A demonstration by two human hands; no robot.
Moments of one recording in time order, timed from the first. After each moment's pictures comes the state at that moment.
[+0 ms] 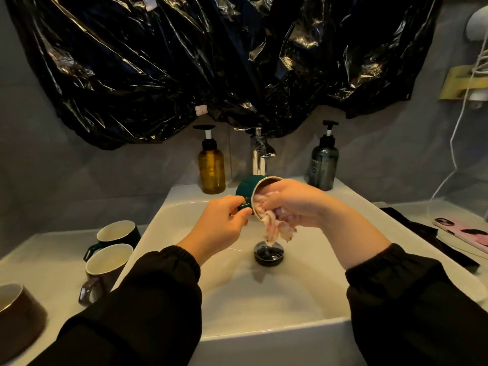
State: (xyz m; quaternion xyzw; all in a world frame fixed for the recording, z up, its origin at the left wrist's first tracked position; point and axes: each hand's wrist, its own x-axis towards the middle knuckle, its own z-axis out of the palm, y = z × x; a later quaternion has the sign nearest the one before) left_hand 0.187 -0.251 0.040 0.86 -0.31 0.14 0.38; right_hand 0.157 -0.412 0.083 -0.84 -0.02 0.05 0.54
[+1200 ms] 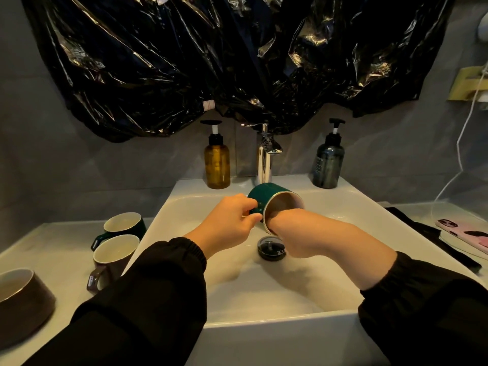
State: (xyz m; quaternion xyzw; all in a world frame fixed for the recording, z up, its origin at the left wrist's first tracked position) left_hand 0.186 -0.253 0.038 0.89 -0.33 0.10 0.29; right_hand 0.143 -0.407 0.045 -0.99 -0.15 0.03 -0.06
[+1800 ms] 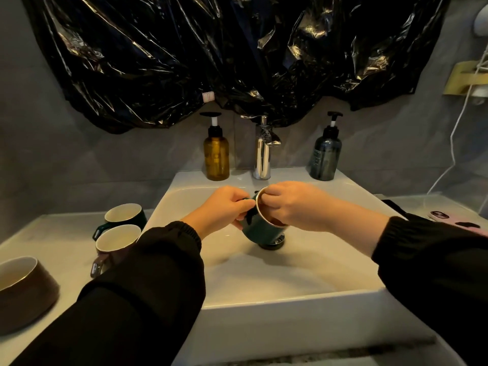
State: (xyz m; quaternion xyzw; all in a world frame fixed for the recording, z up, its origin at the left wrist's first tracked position) left_hand 0.191 -0.245 0.044 0.86 -0.26 -0.06 0.44; right_hand 0.154 -0.424 0.057 -0.86 -0.39 -0.19 -0.27
